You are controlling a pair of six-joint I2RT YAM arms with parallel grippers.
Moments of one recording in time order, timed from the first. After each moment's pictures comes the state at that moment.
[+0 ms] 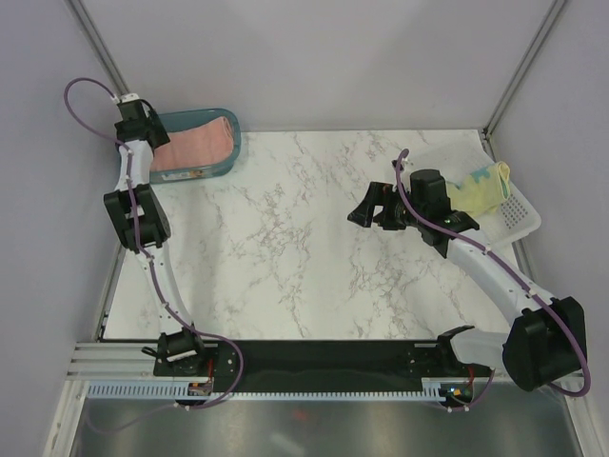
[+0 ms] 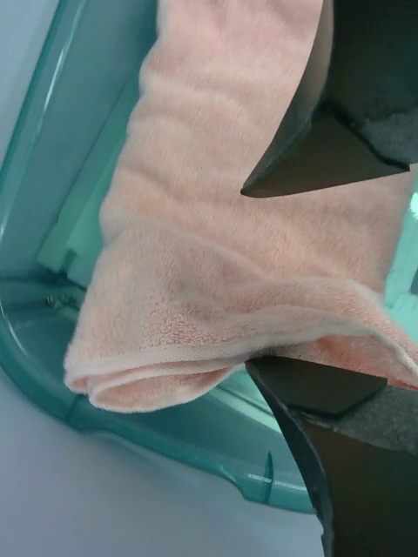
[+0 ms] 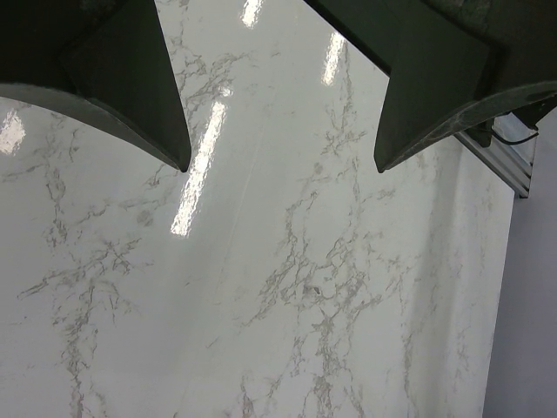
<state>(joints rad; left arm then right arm) 0.29 2.48 2.30 -0.39 -0.17 -0.13 0.34 1.24 0.91 -0.26 -0.37 0.49</state>
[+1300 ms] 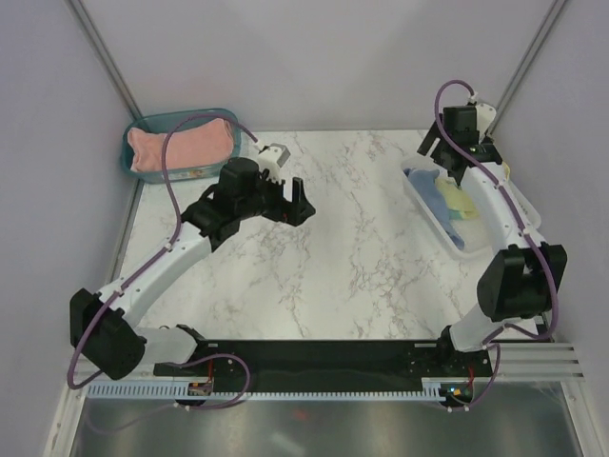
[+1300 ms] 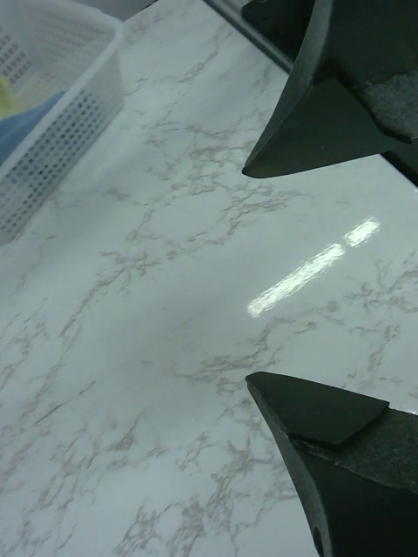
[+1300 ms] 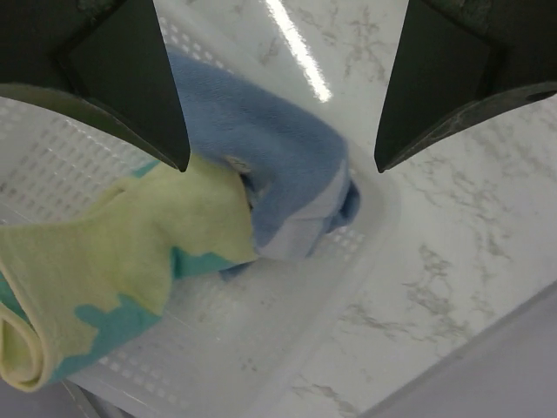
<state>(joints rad) -0.57 1.32 1.18 -0.31 0.20 -0.27 0.11 1.58 1.52 -0.55 0.42 0.53</state>
